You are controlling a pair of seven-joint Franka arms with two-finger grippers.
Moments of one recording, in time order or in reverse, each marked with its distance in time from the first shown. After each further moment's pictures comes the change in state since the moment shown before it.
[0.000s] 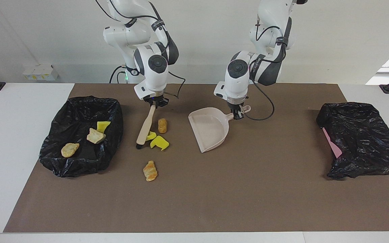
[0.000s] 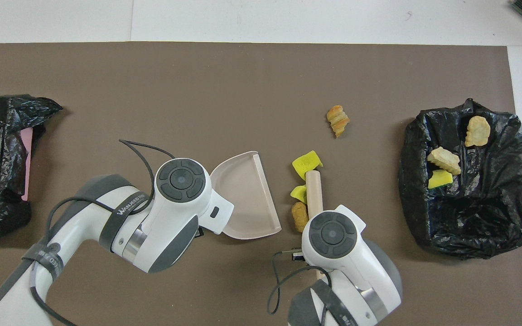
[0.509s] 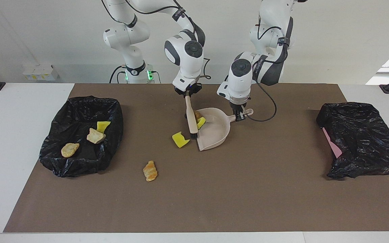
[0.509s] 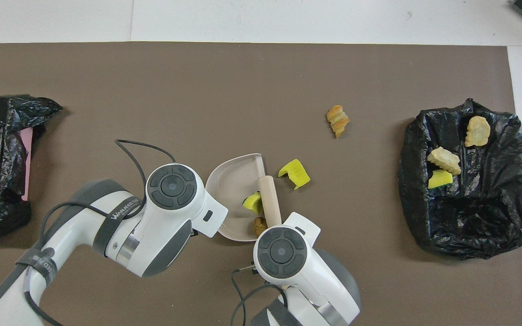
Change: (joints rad) left arm 0.007 -0.026 0.008 -0.050 0.012 0.073 0.077; right arm 0.138 0.081 0.002 0.147 0.037 -0.002 -0.010
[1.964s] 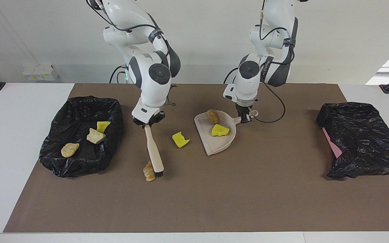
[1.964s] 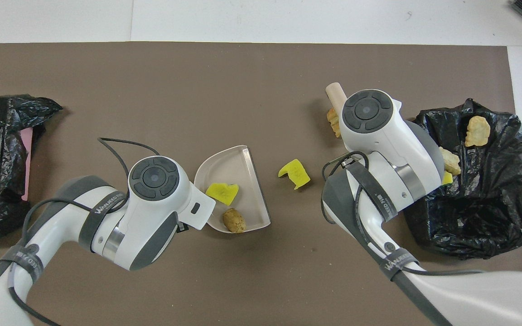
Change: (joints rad) left arm 0.050 -0.003 0.002 -0.003 -0.003 -0.004 -0.015; right arm -0.370 0.284 -0.025 0.428 -0.520 -0.177 -0.404
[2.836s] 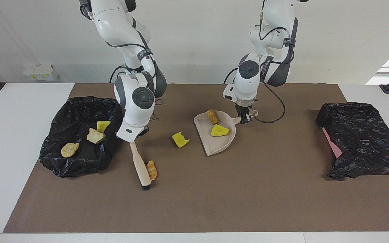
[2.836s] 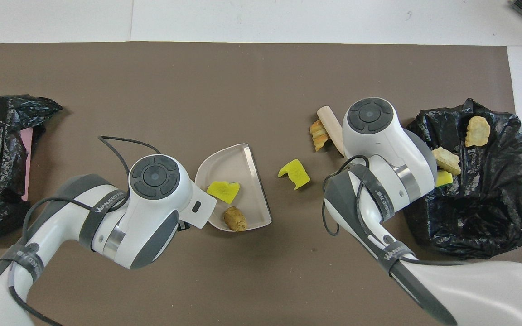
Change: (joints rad) left arm 0.000 0.004 -0.002 0.012 0.000 0.000 -0.001; right arm -0.027 -0.012 0.021 -0.124 0.158 0.023 -0.093
